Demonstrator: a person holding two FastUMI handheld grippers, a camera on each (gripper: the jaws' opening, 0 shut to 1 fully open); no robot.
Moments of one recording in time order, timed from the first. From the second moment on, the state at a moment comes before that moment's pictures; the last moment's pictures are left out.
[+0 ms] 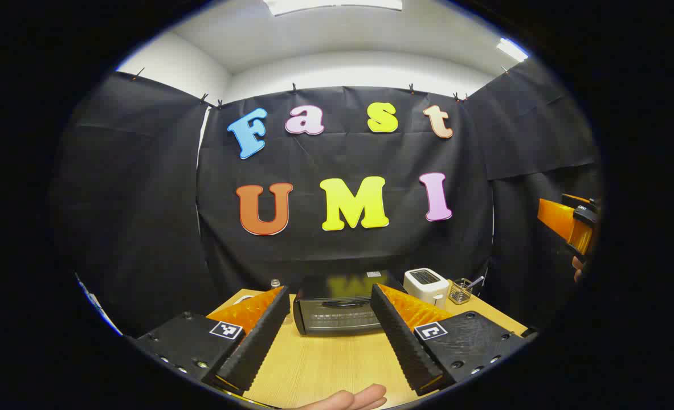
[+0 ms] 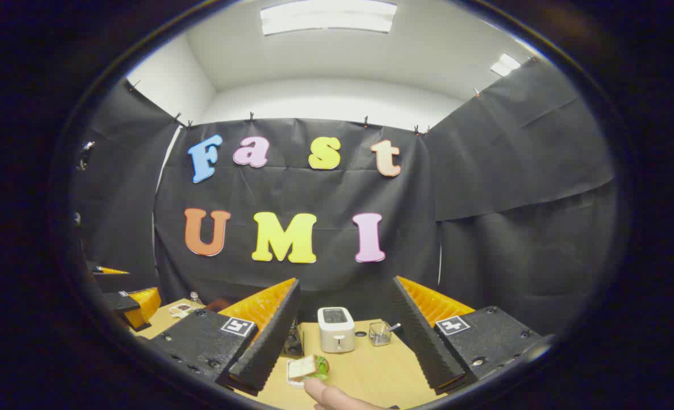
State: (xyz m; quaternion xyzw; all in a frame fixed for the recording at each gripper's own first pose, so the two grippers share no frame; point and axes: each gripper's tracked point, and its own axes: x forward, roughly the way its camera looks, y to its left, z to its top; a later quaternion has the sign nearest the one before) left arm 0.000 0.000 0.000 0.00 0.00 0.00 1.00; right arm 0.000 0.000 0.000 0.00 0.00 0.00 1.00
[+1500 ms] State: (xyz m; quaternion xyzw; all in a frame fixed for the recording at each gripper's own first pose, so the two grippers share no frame) left arm 0.175 -0.019 -0.064 -0.01 0.08 -0.01 1.00; right arm 0.101 -0.038 -0.049 0.00 0.05 0.01 1.00
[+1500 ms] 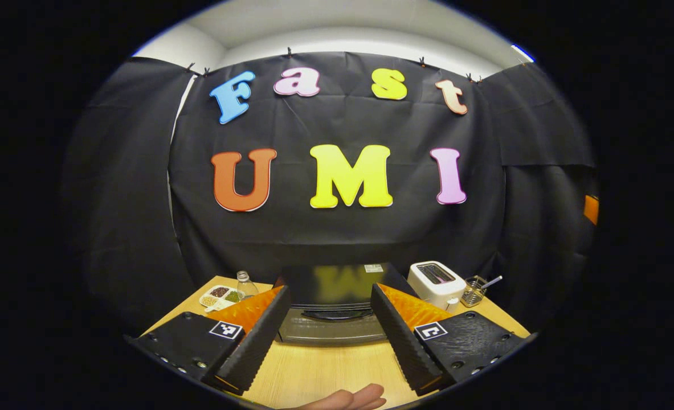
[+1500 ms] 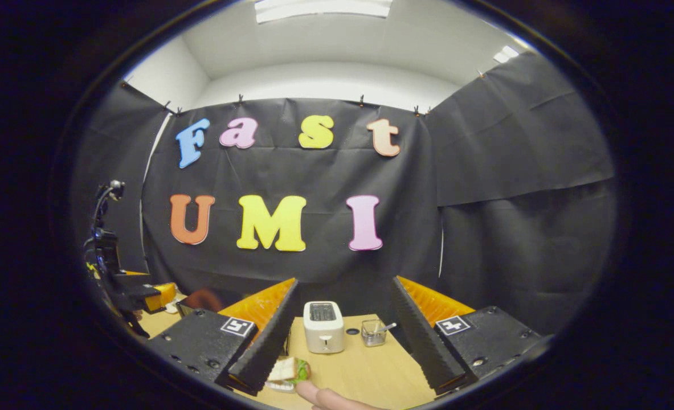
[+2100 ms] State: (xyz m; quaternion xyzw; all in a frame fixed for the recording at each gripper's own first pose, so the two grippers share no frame) left arm 0.278 -0.039 -0.179 -0.02 0.23 -0.01 0.97; right arm 0.127 -0.060 -0.066 -0.01 0.07 0.00 1.00
